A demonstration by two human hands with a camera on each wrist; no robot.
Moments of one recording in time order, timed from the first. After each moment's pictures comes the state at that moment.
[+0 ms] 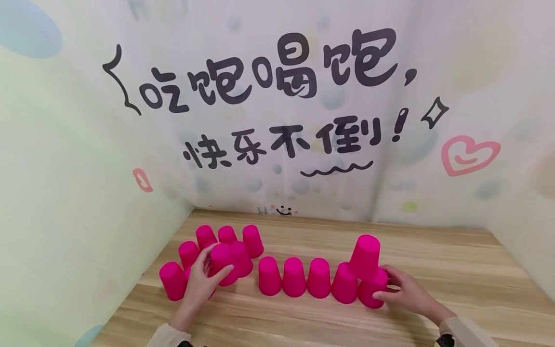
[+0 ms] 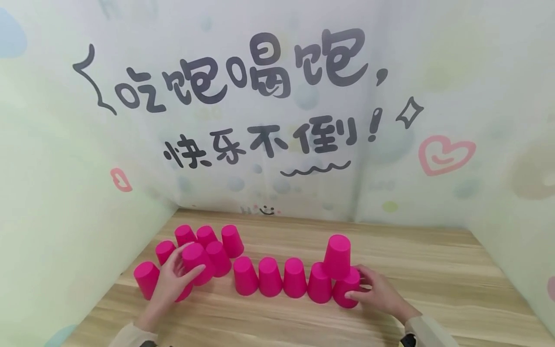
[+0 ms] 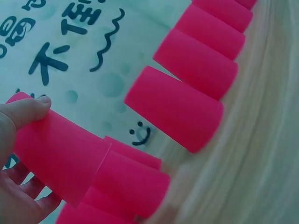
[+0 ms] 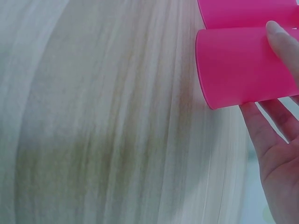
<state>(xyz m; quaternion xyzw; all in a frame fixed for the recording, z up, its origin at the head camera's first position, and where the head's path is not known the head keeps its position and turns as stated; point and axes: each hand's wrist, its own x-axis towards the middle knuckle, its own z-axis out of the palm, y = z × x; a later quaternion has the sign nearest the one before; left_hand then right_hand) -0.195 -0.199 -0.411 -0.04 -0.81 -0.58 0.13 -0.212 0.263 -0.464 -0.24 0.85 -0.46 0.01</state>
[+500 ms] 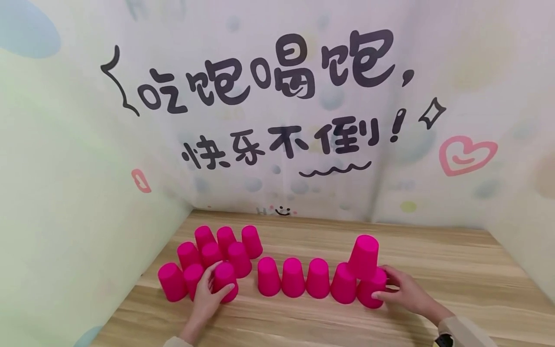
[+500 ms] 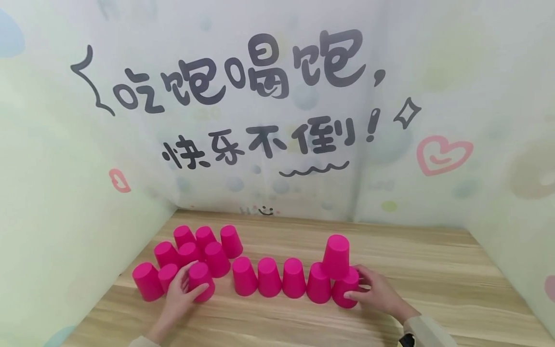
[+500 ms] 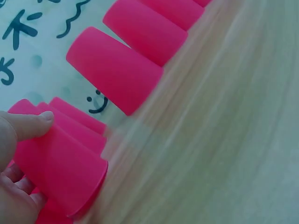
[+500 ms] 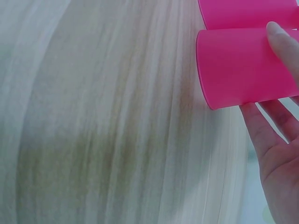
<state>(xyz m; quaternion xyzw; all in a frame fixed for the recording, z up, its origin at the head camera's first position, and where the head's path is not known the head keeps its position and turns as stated) -0.197 -0.199 -0.464 -0.01 -0.81 -0.57 0.13 -0.212 0.263 -0.462 -0.22 0.86 -0.46 0.02</state>
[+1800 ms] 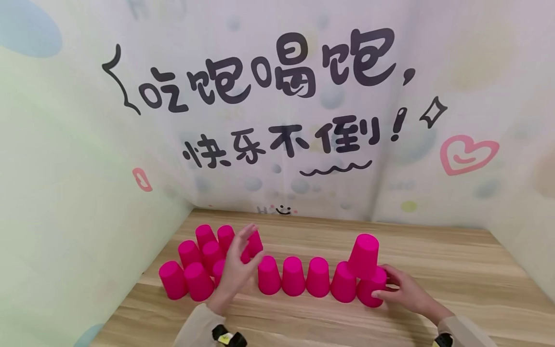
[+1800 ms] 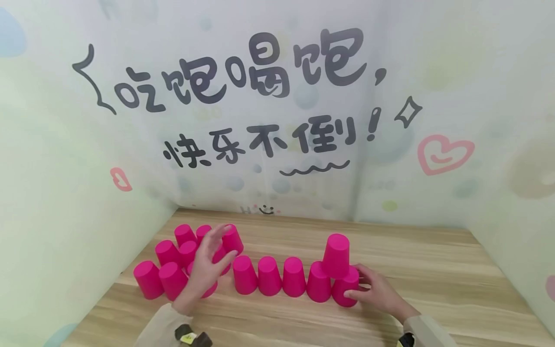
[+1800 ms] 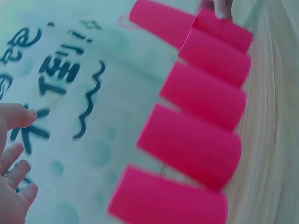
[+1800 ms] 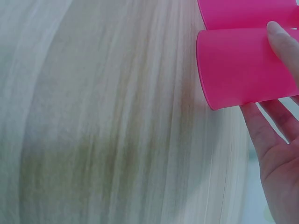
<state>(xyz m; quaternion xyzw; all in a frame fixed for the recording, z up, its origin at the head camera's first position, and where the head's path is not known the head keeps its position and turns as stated) -0.205 -0.125 -0.383 -0.23 -0.74 -0.59 0.22 -0.214 0.263 -0.466 -0.22 0.86 -0.46 0.03</state>
